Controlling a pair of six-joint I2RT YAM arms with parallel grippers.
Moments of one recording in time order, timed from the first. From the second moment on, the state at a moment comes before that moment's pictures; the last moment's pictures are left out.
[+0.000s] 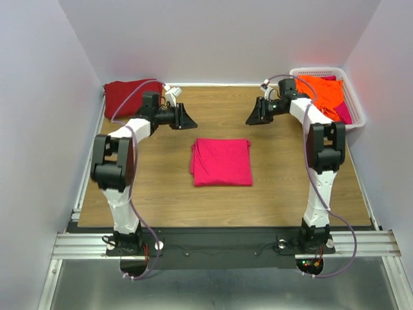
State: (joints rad) left arm -0.16 2.03 1.36 0.03 0.90 -0.27; right arm 0.08 2.27 1.85 -0.62 -0.83 0.11
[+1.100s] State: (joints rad) left arm -0.15 1.68 1.11 -0.04 0.86 -0.09; right arm 0.12 2.11 1.67 -0.55 -0.77 0.08
